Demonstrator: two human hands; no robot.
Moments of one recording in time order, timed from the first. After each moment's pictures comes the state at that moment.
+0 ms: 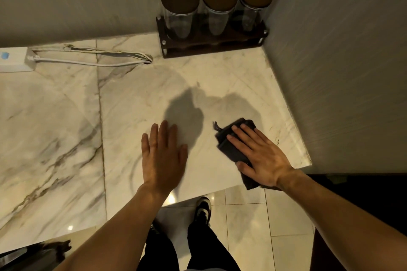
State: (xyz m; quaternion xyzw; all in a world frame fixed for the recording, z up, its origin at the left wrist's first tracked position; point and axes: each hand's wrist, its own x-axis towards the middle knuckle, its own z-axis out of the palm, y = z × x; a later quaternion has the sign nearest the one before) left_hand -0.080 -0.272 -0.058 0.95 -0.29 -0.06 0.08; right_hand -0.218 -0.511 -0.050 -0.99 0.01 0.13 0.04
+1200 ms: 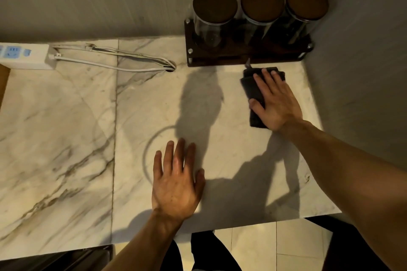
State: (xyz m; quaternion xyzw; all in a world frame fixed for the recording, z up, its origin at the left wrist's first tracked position) left_hand -0.079 -0.280 -0.059 0.96 -0.27 -0.06 0.05; right_hand -0.035 -0.593 -0.054 -0.98 0.14 0.09 0.07
